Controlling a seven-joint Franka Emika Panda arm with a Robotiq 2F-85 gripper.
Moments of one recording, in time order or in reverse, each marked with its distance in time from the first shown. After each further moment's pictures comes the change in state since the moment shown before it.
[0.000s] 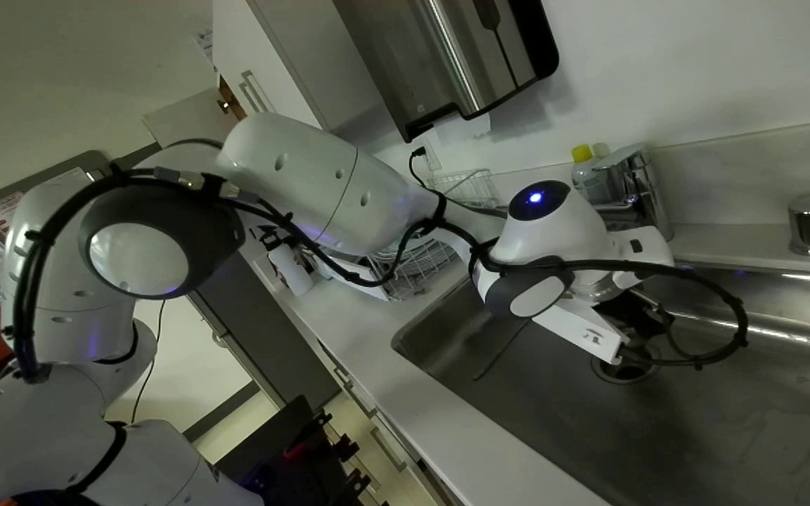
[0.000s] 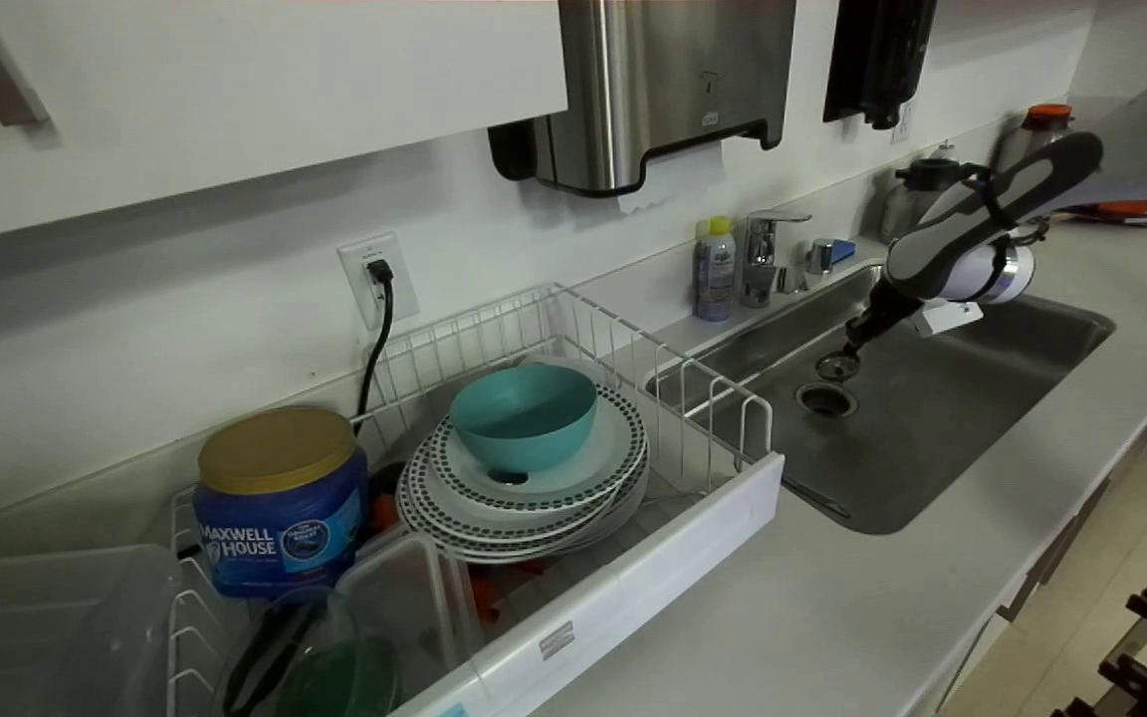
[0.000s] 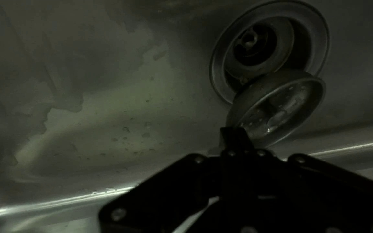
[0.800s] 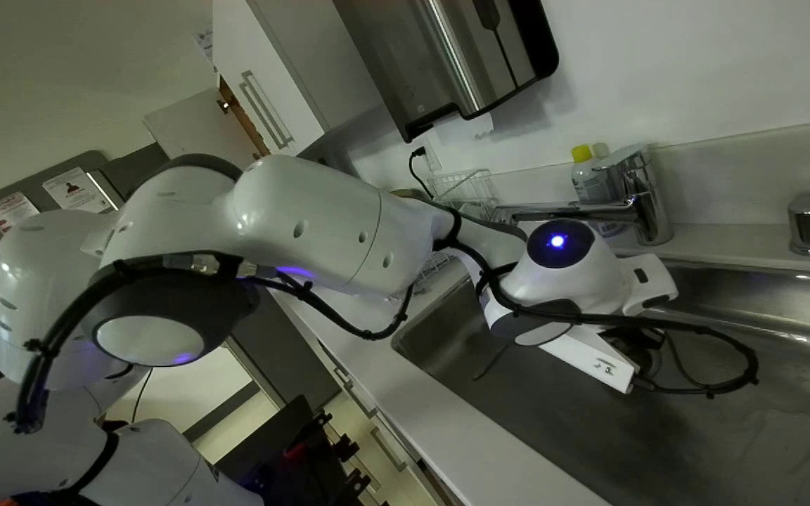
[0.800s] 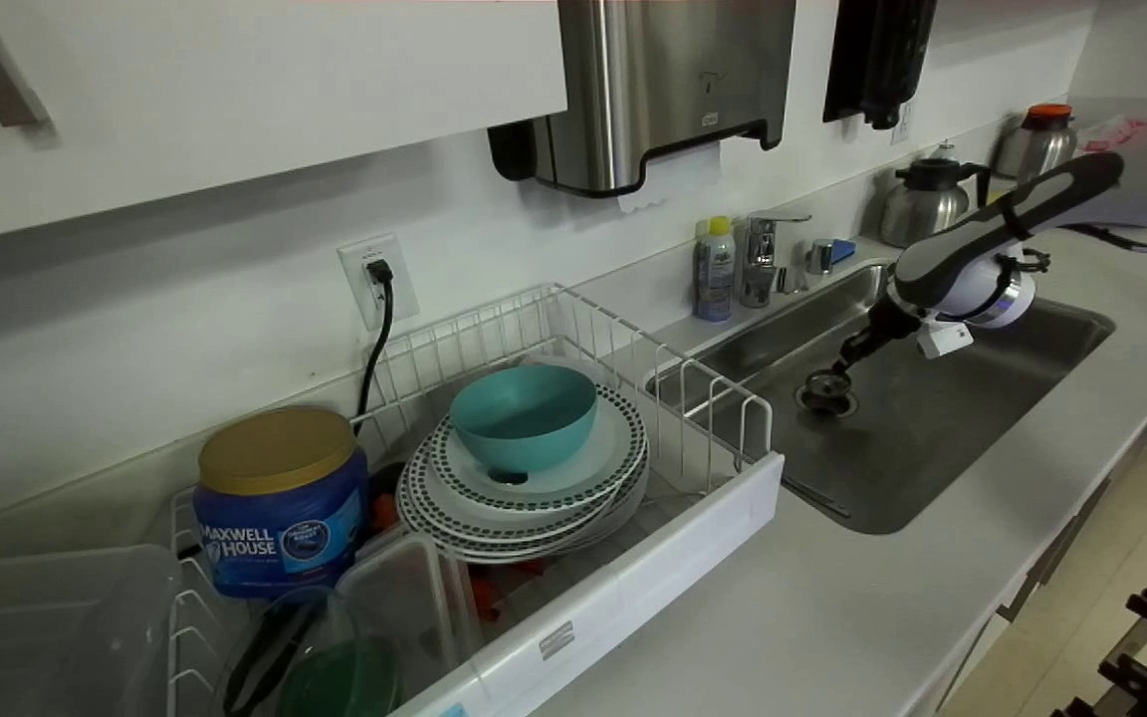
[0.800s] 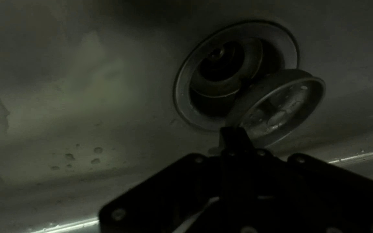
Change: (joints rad) arm -0.187 0.128 0.213 0.012 0.000 0.000 -0.226
